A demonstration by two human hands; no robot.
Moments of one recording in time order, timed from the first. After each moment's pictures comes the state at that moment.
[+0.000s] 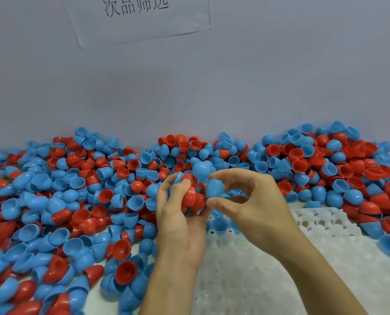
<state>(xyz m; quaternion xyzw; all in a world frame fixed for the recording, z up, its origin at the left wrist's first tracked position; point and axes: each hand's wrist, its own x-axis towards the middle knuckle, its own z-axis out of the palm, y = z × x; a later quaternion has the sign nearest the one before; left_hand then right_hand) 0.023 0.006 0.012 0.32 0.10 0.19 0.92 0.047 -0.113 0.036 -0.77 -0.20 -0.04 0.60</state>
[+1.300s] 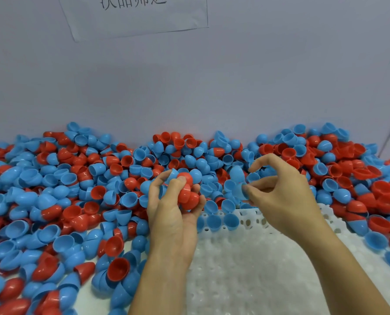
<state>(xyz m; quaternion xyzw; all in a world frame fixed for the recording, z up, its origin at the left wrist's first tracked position) 0.028 0.009 0.011 0.33 0.15 0.20 0.91 0.065 -0.153 0.035 -0.84 -0.11 -0.10 0.52</state>
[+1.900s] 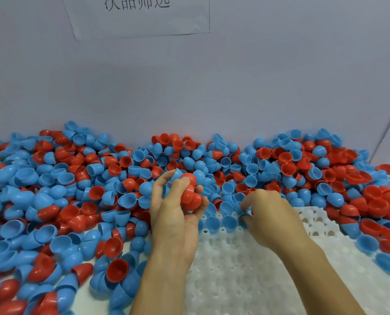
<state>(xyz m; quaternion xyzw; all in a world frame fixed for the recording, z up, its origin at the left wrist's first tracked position) 0.024 0.008 0.016 0.33 0.14 0.17 0.92 0.071 -0.142 0.011 -0.99 -0.08 -0.05 0.09</state>
